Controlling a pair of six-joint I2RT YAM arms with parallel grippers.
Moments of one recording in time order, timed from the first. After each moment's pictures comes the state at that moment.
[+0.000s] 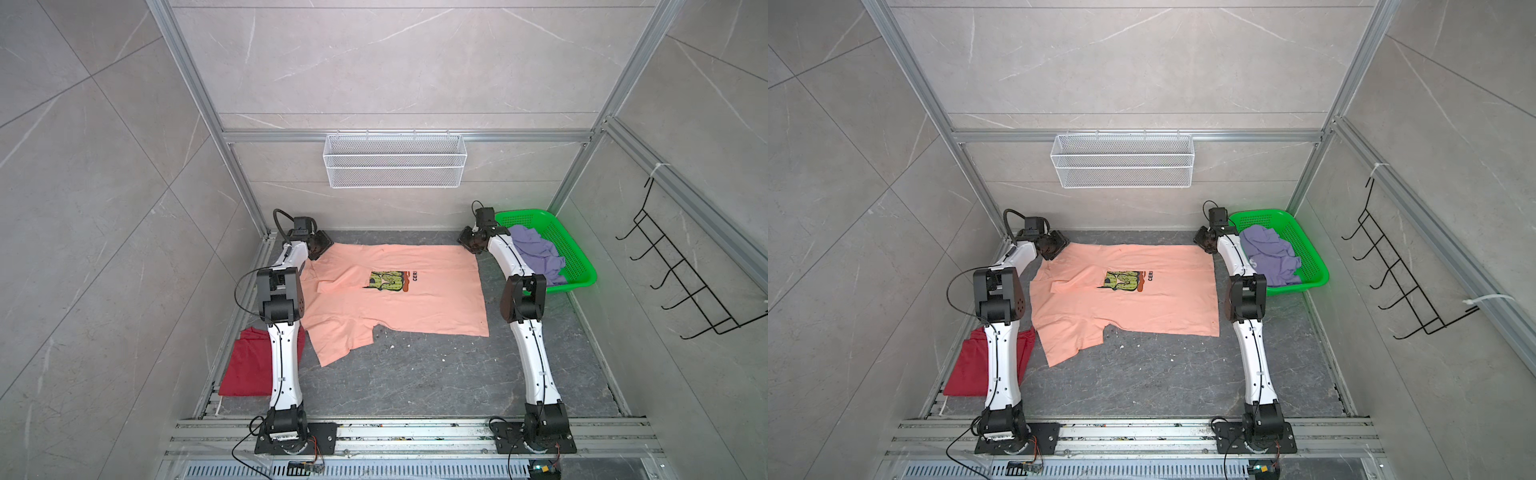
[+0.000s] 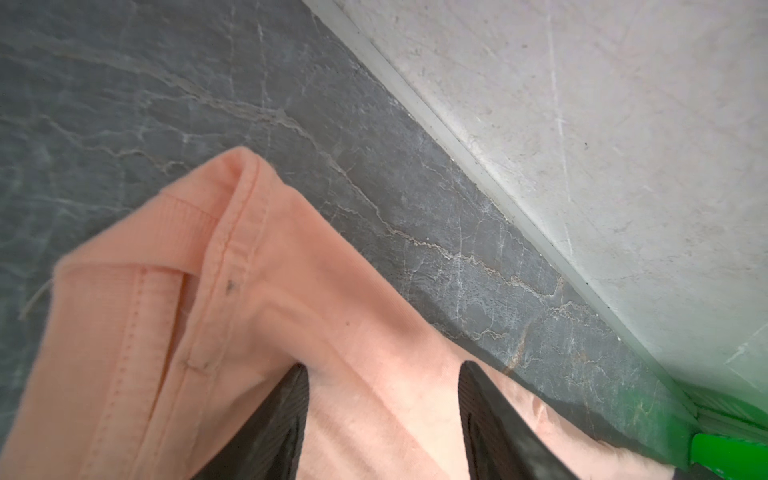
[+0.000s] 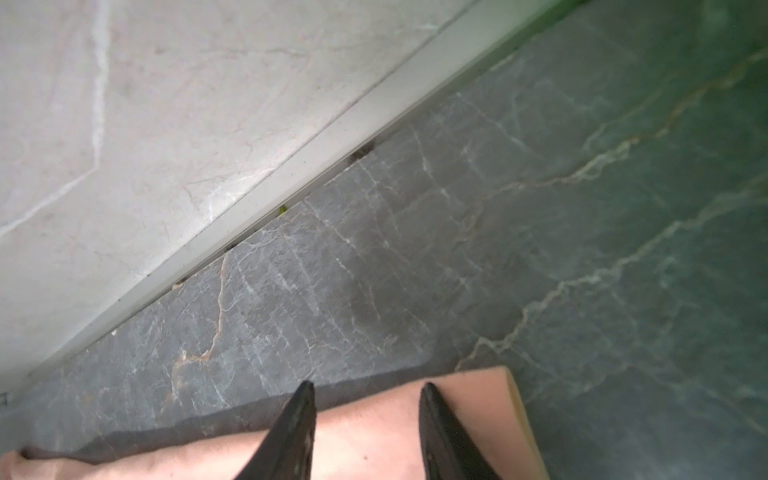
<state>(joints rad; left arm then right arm) 0.04 2.54 2.14 -0.41 0.28 -0.62 0.07 2.79 2.64 -0.73 -0.18 0.59</state>
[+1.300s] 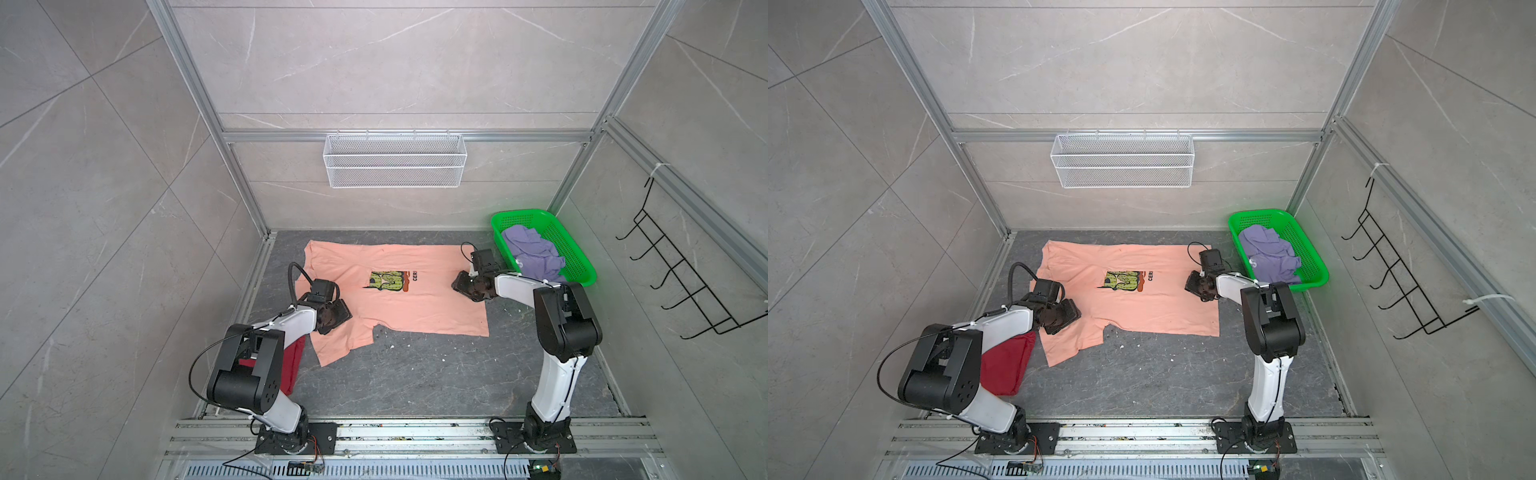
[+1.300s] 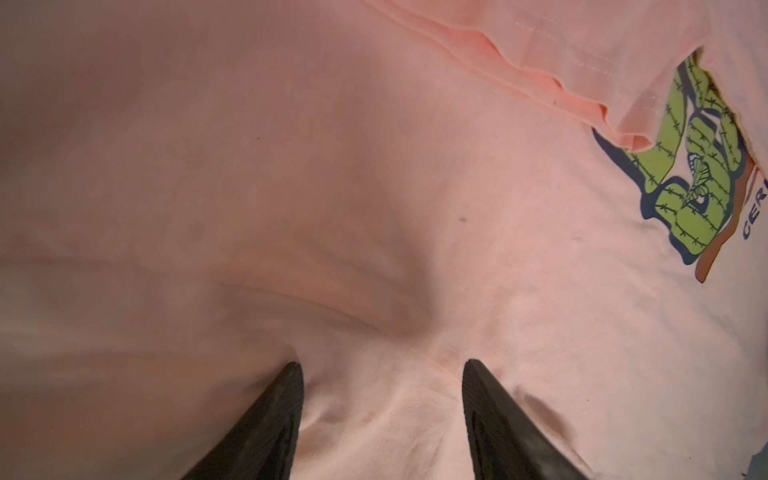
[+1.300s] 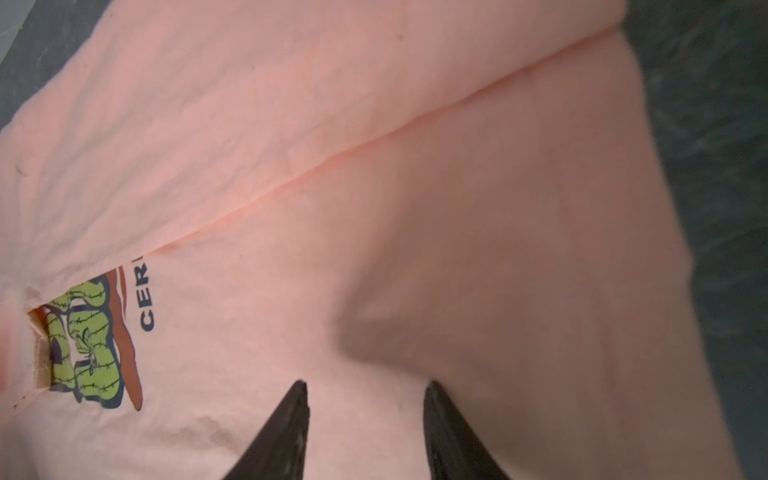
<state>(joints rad) -0.24 1.55 0.75 -0.26 0.09 -0.74 0.18 1.97 1.21 -0.24 -0.16 0.59</state>
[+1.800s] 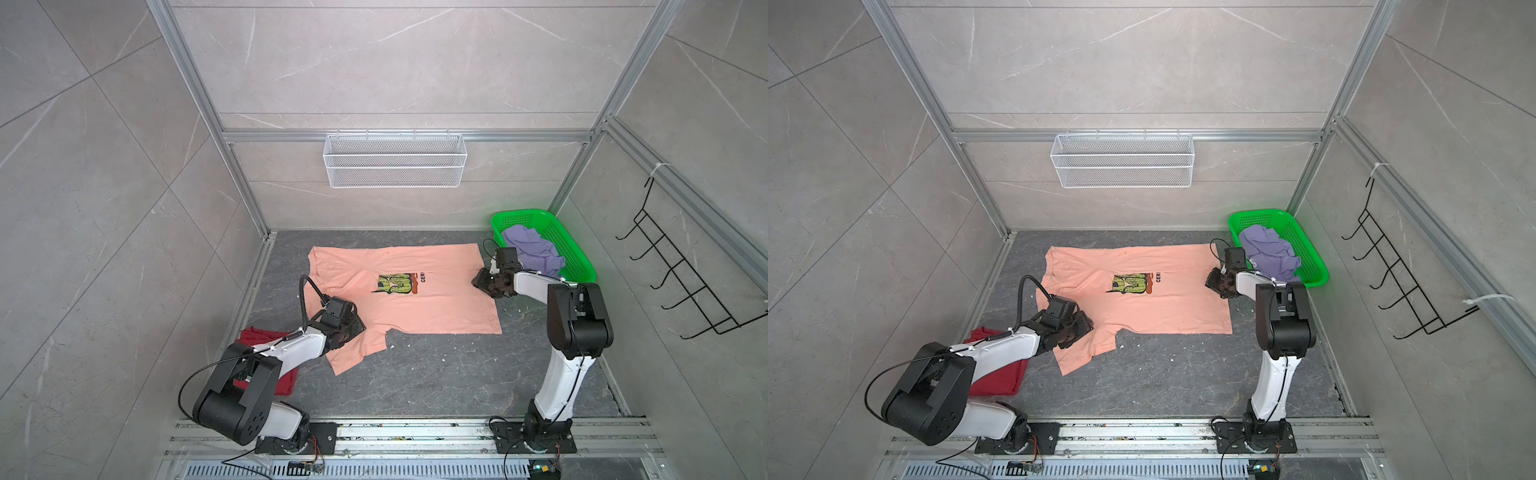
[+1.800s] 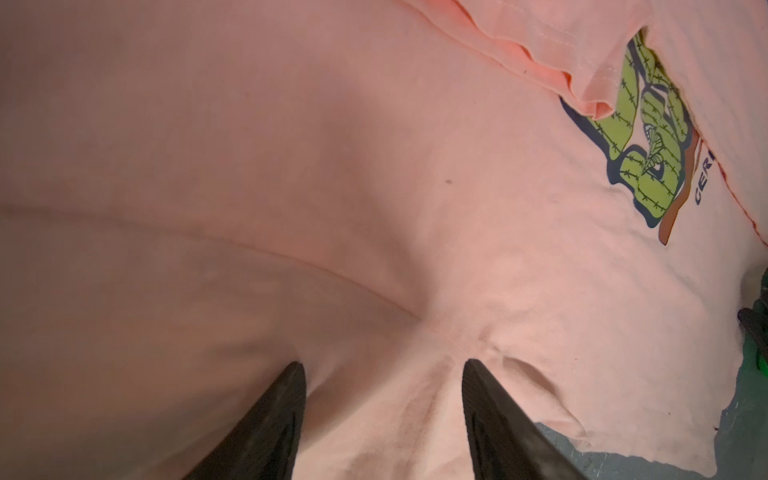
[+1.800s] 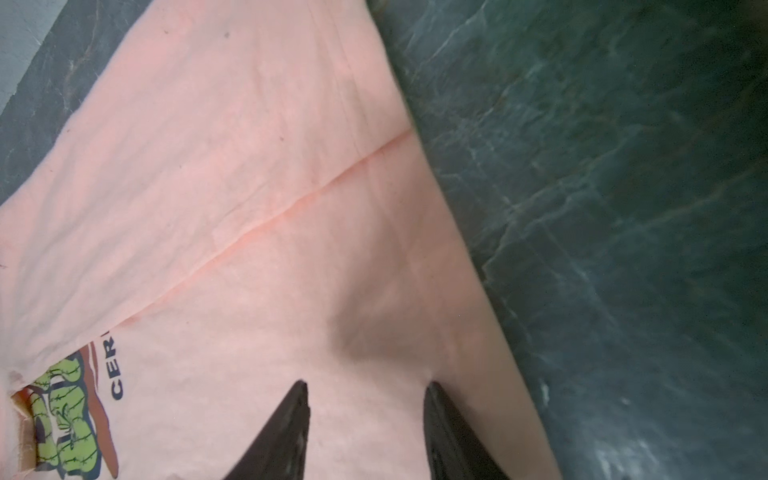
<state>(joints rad) -0.46 1.41 0.59 -0.17 -0.01 -0.98 0.04 1.97 1.21 -0.24 -0.20 0.52</state>
